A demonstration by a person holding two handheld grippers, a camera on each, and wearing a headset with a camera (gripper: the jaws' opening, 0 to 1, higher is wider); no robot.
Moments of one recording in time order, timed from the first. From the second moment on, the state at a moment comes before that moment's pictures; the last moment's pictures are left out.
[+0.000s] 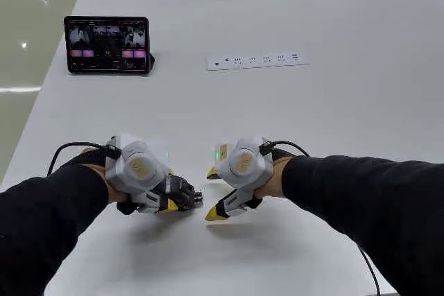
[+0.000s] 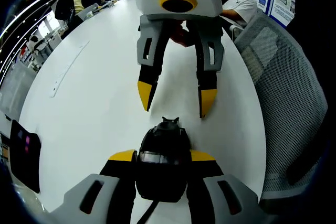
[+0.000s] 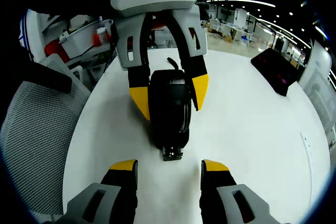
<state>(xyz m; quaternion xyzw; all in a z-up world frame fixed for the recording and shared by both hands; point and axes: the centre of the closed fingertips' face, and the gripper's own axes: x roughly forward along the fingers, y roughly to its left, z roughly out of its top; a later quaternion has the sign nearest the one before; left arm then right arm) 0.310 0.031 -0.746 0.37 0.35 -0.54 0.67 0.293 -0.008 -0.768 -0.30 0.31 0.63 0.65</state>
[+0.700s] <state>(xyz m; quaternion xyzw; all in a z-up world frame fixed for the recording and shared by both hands) 0.310 0.029 -0.747 0.36 0.35 -0.55 0.66 0.297 0.004 -0.774 -0.31 0.29 0.64 0.64</state>
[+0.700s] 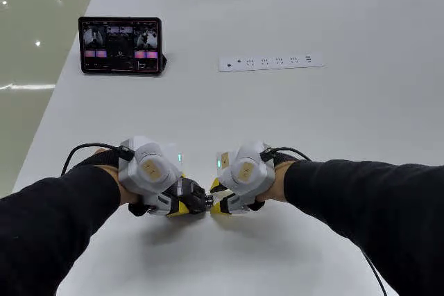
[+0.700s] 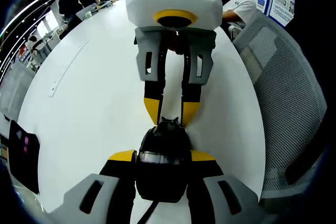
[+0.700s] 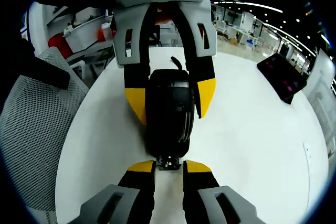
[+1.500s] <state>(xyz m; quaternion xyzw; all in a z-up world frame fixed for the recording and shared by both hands) 0.310 0.029 -0.747 0.36 0.35 -0.55 0.67 0.297 0.008 -0.779 -0.30 0.32 0.64 0.63</state>
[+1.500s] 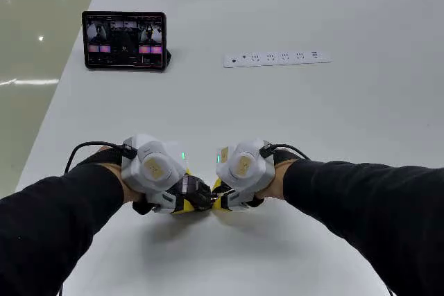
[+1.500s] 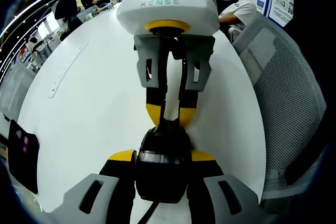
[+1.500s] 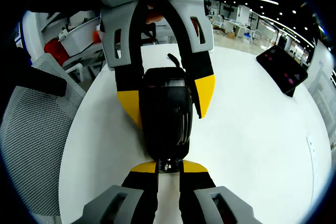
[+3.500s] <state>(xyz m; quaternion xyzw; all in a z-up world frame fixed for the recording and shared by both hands) 0.309 0.030 -0.747 0.36 0.34 -0.55 0.67 0.298 -0.009 -0.778 -0.30 0.31 0.64 0.63</state>
